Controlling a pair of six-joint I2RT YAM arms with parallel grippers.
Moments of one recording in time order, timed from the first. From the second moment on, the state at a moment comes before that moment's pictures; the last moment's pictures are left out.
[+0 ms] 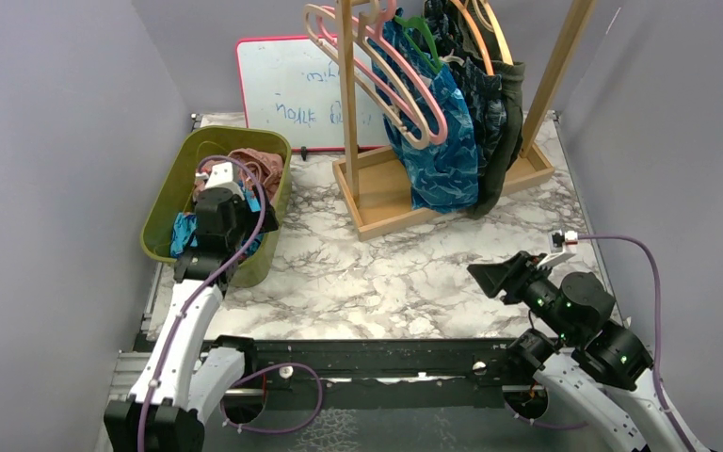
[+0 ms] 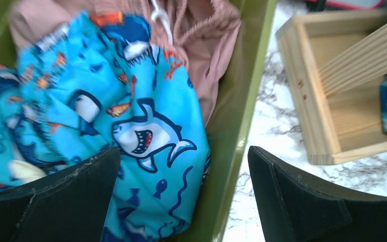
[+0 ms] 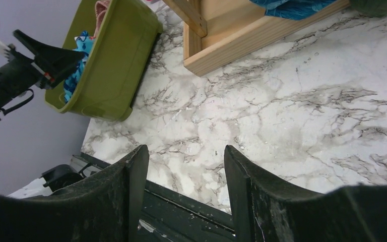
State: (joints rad) left arm -0.10 0.82 0.76 -0.39 -0.11 -0.27; right arm 0.66 0.19 0.65 -0.70 0.14 0.73
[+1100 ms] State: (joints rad) left arm -0.08 0.72 0.67 -0.17 0.66 -0.38; right arm 0.66 0.55 0.83 -0.58 0.26 0.43
